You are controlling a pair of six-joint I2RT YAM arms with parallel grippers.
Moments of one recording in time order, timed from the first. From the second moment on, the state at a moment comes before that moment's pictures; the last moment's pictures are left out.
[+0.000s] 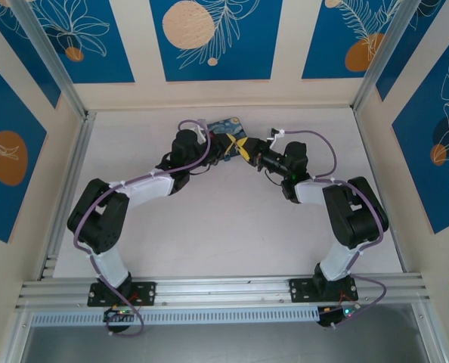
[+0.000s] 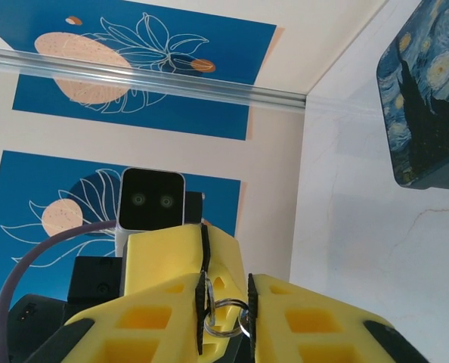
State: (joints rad) left arm -0.59 1.76 1.10 0.52 0.29 -1.30; right arm 0.32 1.71 0.76 0.98 -0.65 1.43
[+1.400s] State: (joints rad) left arm -0.51 1.55 1.00 0.37 0.28 -1.15; right arm 0.22 1.76 0.76 1.02 -0.76 1.44
